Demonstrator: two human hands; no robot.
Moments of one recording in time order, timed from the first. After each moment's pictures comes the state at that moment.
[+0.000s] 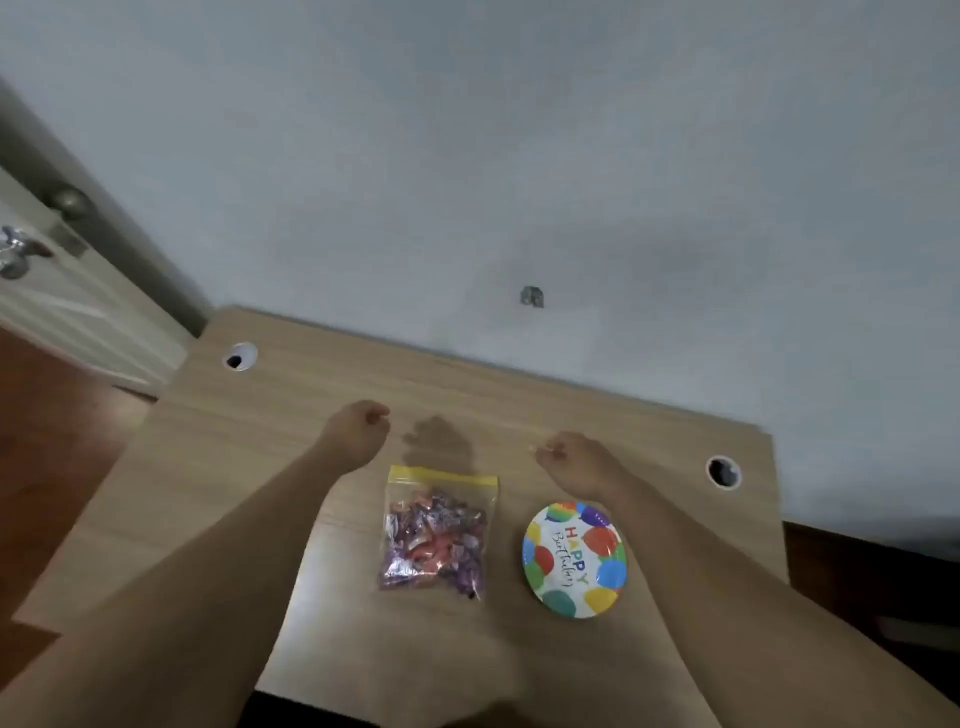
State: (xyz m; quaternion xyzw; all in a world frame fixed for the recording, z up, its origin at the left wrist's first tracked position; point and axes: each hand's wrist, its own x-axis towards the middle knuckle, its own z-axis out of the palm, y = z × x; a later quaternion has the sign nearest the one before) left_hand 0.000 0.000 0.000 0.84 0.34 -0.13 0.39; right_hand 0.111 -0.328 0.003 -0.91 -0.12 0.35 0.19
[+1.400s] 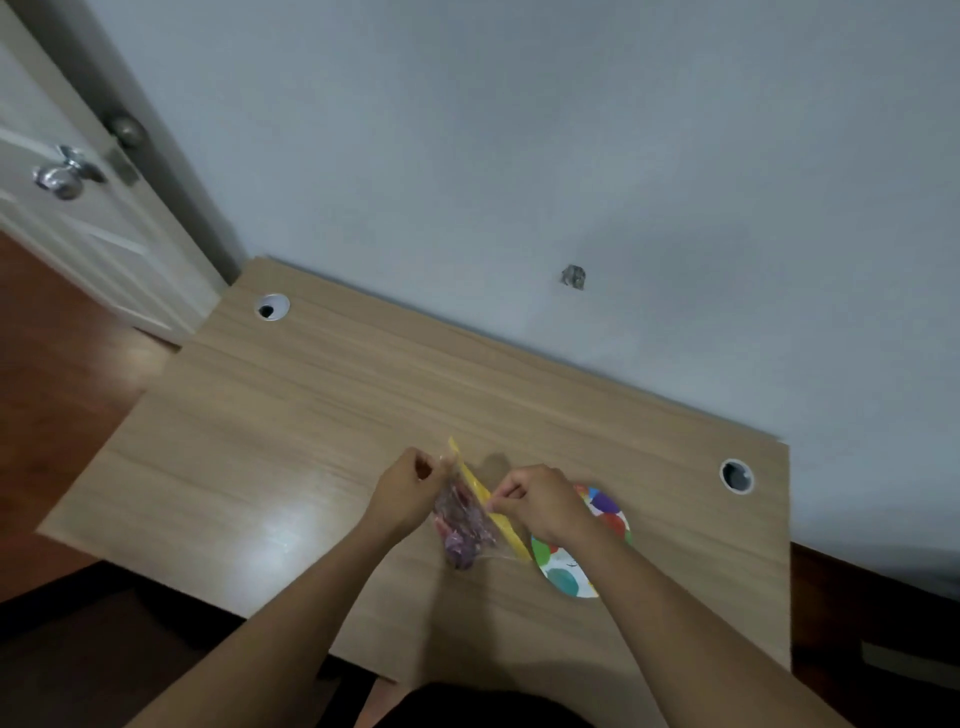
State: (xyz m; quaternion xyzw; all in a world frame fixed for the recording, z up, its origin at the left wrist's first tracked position) left_hand -0.099 -0.099 -0.021 0.76 0.38 -0.08 0.52; right_hand 0.010 -0.286 0.003 -0.87 -0.18 0.38 0.25
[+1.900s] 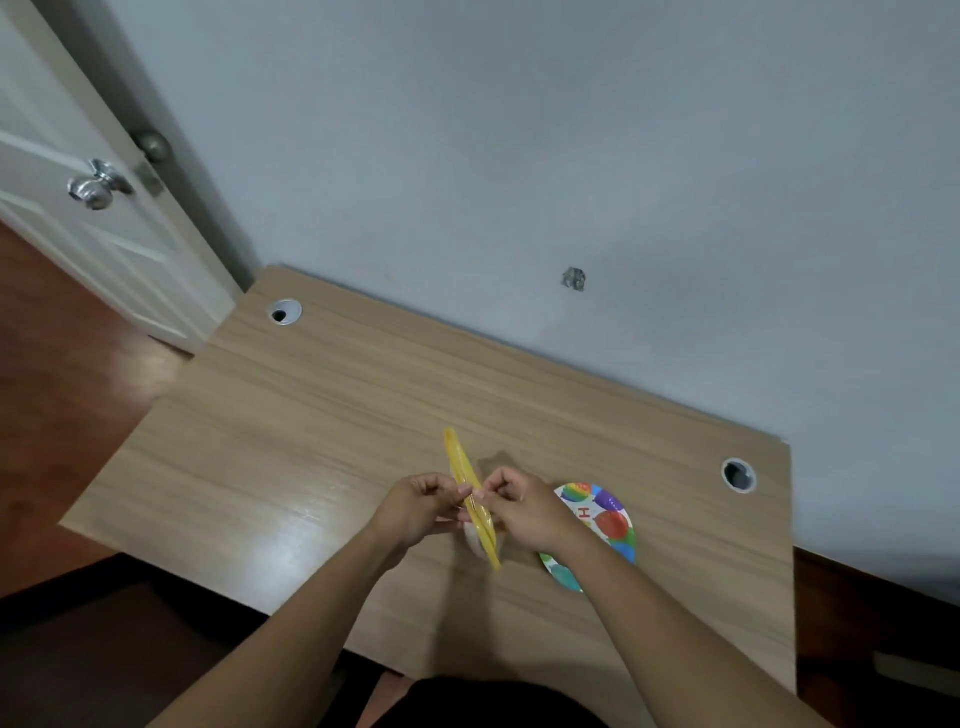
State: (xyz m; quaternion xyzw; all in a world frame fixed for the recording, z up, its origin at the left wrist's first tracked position) left_hand -0.125 -0.115 -0.008 0.53 0.35 -0.13 0.76; right_hand -0.024 -0.285 0.016 -0.79 -0.11 0.44 0.42
